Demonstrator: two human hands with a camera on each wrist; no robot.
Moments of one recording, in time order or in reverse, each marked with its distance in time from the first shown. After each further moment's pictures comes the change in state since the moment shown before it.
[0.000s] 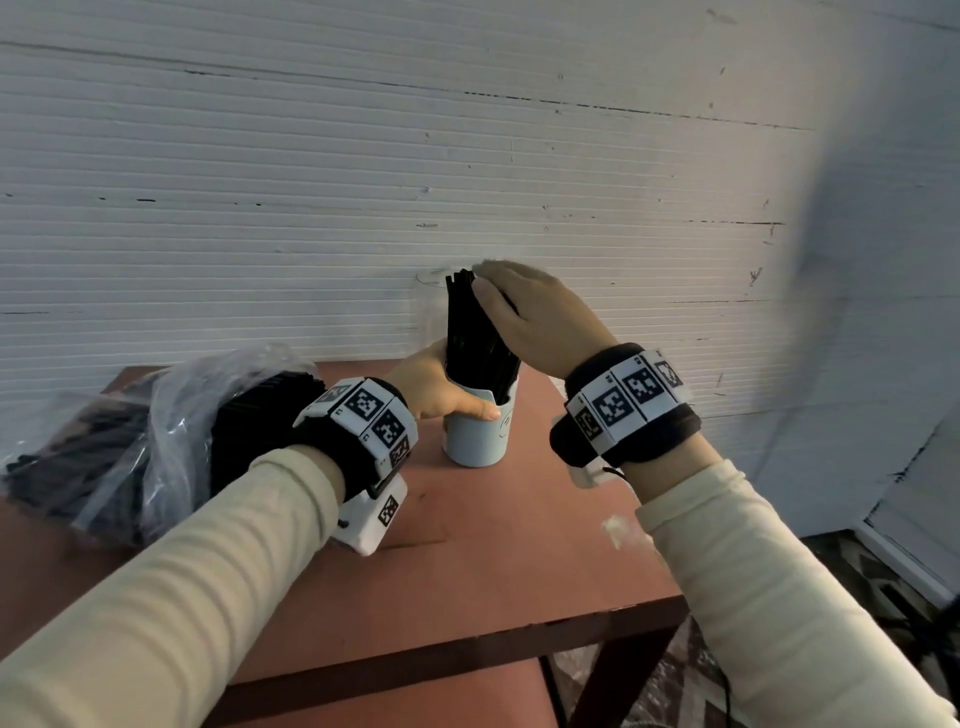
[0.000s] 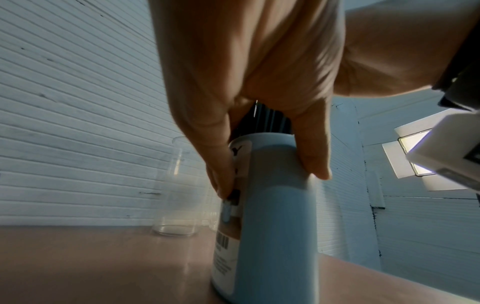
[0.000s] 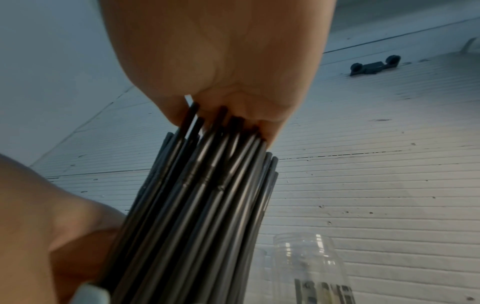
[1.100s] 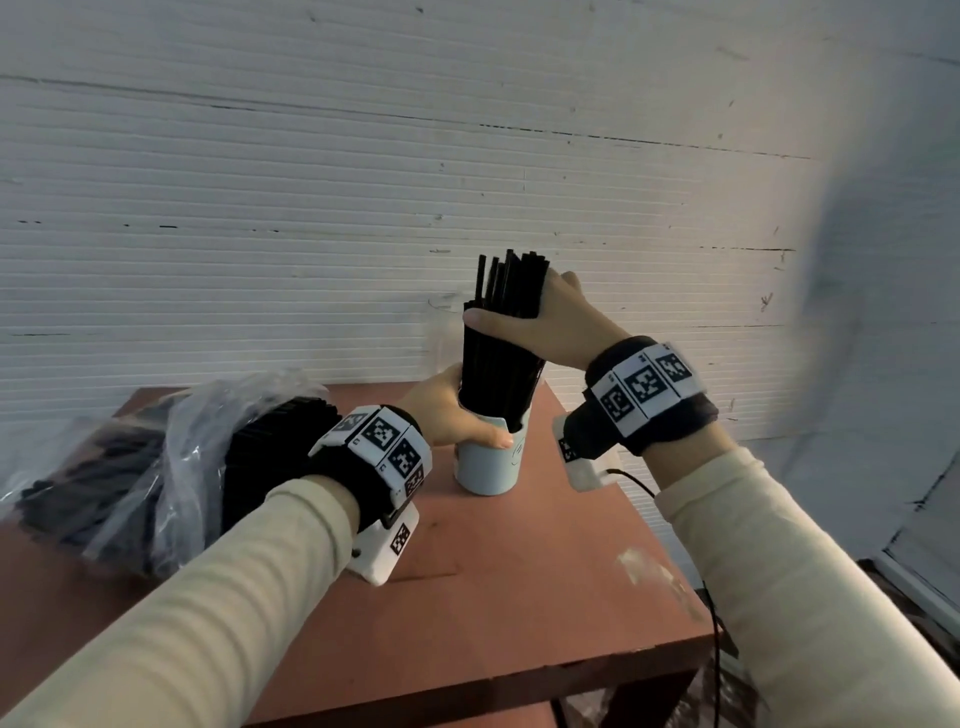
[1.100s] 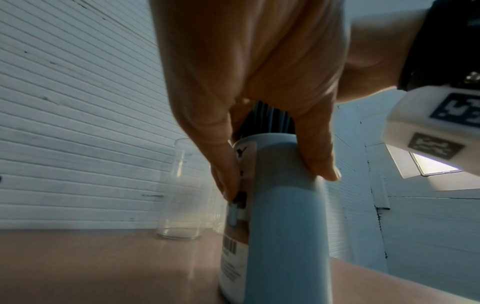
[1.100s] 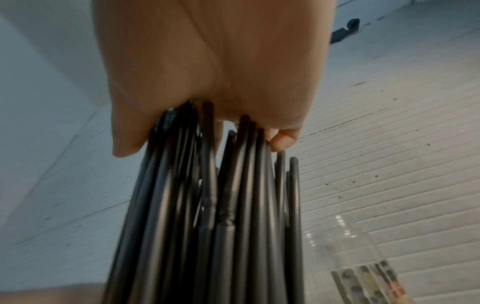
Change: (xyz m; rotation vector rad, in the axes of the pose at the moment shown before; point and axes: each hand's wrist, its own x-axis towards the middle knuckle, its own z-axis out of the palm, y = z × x) left_hand 0.003 -0.005 -0.004 0.045 -0.028 -0.015; right_hand 0.029 0.008 -0.007 0.114 -0.143 0.199
